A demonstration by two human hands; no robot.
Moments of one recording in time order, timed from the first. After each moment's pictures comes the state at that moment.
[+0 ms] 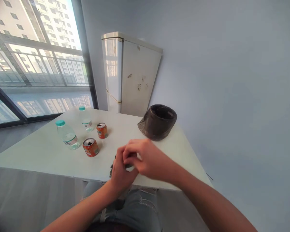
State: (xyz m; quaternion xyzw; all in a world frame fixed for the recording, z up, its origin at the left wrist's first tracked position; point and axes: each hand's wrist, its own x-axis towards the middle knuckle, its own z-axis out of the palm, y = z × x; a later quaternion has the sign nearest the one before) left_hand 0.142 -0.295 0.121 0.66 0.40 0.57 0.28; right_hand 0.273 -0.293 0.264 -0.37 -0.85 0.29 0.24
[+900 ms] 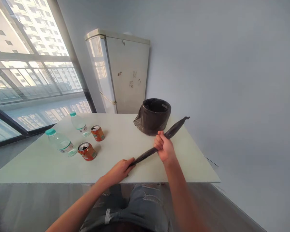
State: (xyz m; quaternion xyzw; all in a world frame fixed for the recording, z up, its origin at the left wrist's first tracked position) left_hand 0.113 -0.245 0.046 0.87 0.41 0.08 0.27; right_hand 0.375 -0.226 0.100 -0.41 -0.30 0.54 0.68
